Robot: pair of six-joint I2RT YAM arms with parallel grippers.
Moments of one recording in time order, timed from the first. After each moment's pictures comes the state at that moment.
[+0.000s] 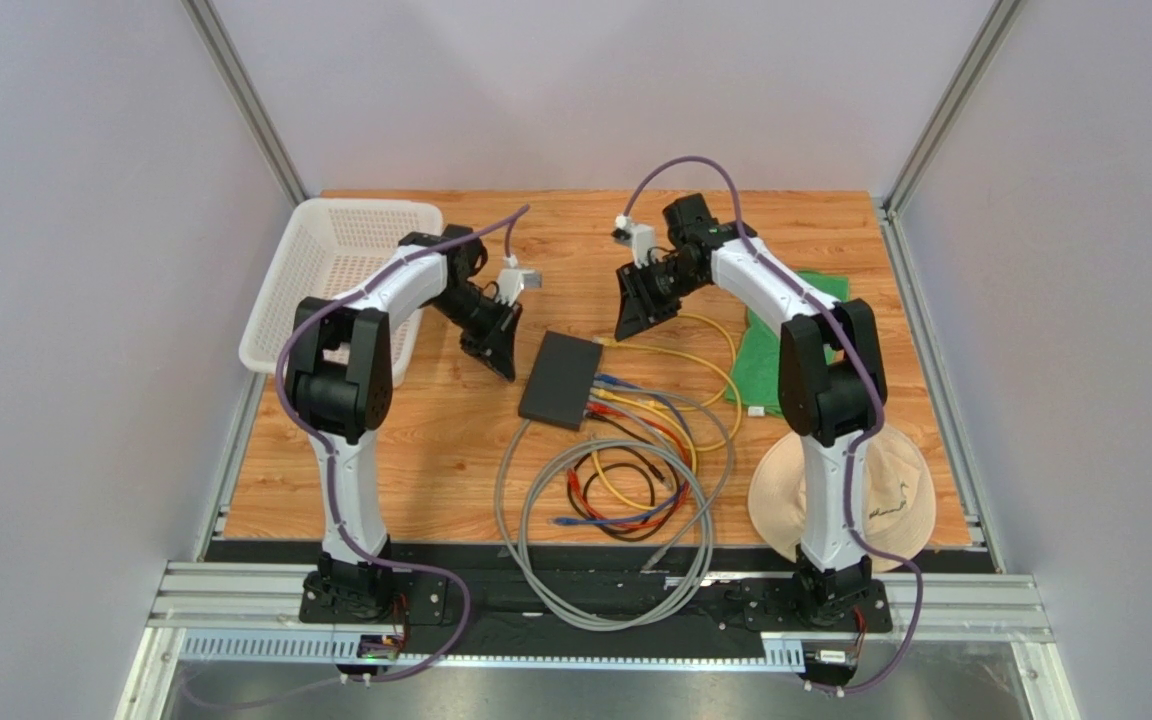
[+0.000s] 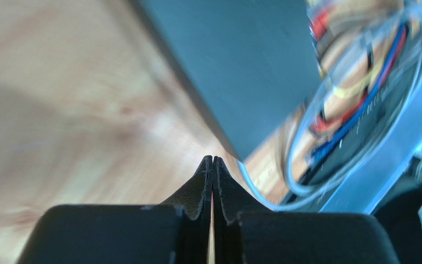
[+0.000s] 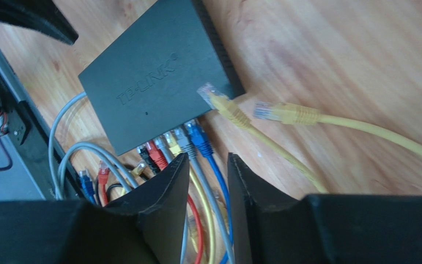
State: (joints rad) left arm -0.25 2.07 1.62 -1.05 0.66 0.36; right arm 0.34 2.11 1.76 -0.77 -0.66 -0.16
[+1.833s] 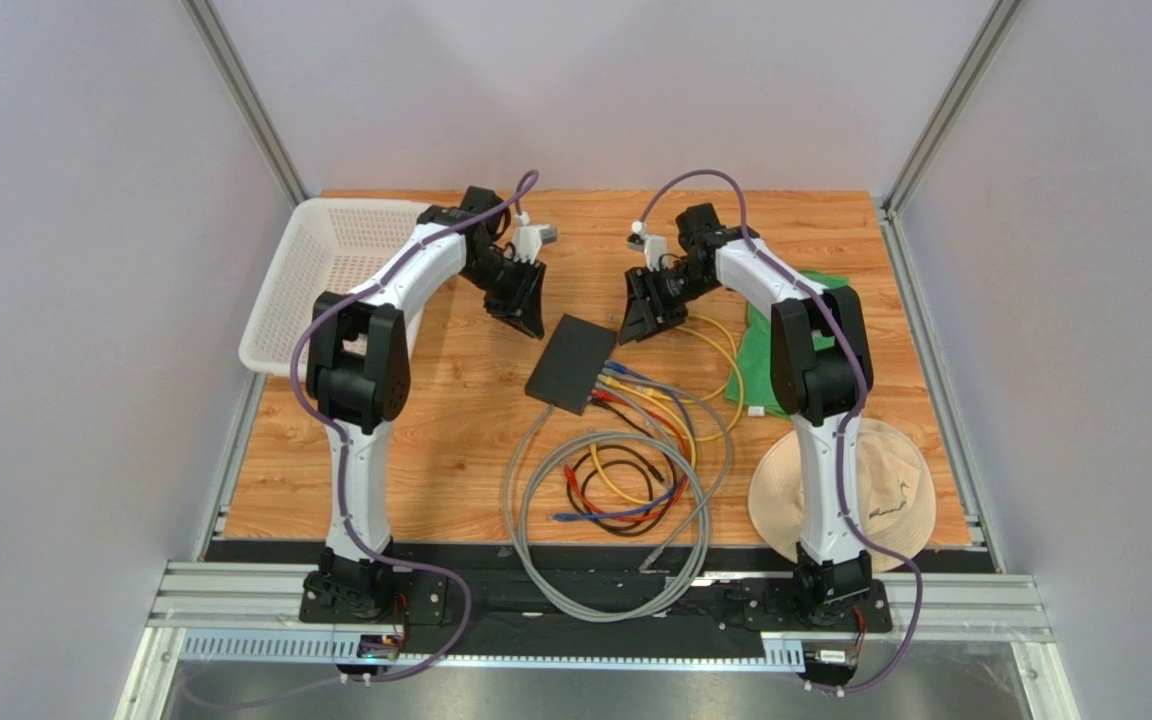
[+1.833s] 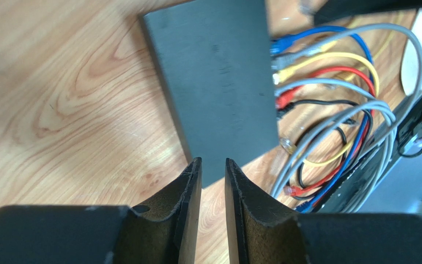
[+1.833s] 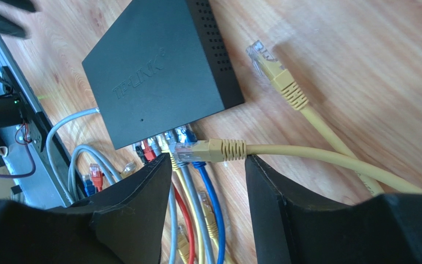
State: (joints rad) left arm -0.32 2.13 1.85 -0.97 0.61 0.15; right arm 0.27 2.27 1.82 -0.78 -0.77 -0.13
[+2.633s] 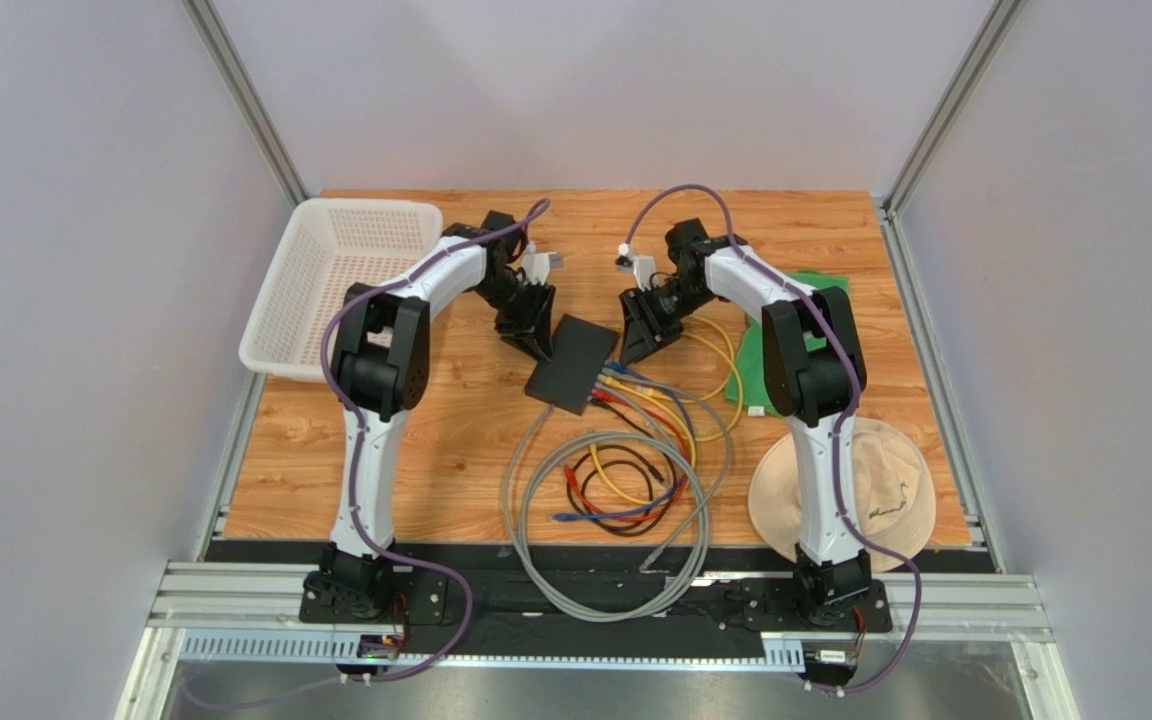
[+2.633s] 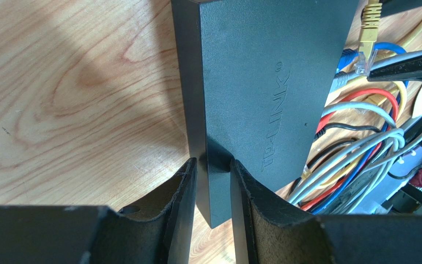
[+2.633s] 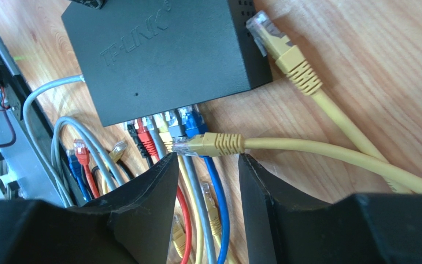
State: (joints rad) left arm -0.33 2.29 1.86 -0.96 0.58 0.01; right arm 0.32 2.28 1.79 -0.86 -0.75 -0.26
